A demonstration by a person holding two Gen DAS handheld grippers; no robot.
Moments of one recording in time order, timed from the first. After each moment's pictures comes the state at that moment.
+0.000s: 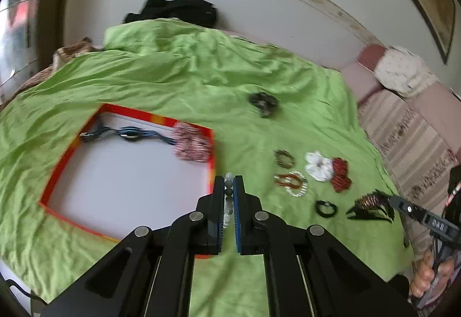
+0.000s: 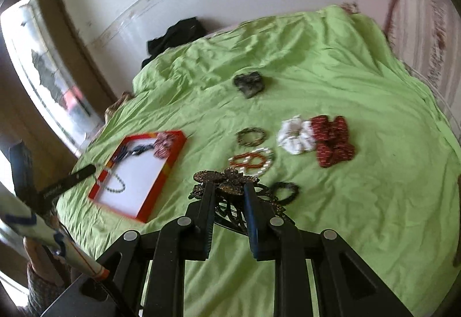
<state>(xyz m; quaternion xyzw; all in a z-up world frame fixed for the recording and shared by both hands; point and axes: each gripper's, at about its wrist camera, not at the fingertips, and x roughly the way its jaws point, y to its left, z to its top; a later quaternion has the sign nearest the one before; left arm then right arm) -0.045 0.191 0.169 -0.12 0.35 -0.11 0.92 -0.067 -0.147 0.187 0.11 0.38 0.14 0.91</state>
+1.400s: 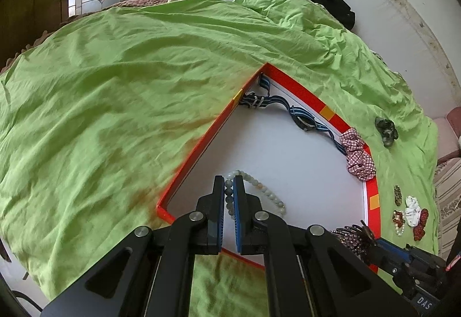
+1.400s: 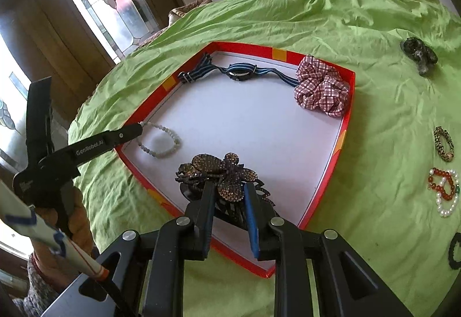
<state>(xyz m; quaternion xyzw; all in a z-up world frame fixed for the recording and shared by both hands) -0.001 0.377 0.054 -0.22 0.40 0.08 0.88 0.020 0.134 0.080 -0.02 0.48 0.30 0.82</state>
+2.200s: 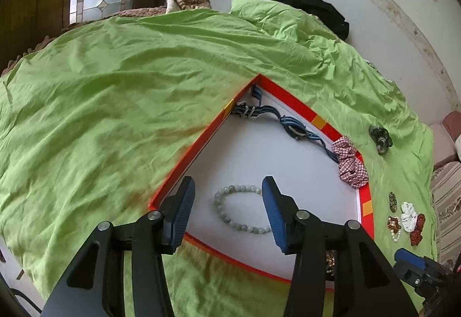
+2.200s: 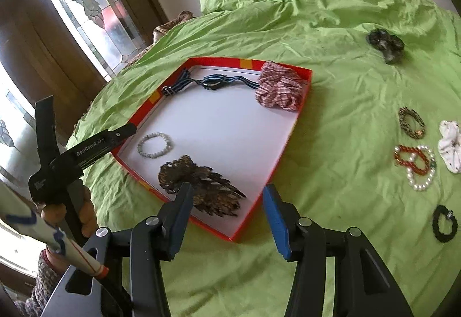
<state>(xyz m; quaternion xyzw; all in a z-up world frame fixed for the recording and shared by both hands) -0.007 0.369 0.060 -0.23 0.37 0.08 0.90 0.002 0.080 0.101 0.02 0.47 0.27 0.84</state>
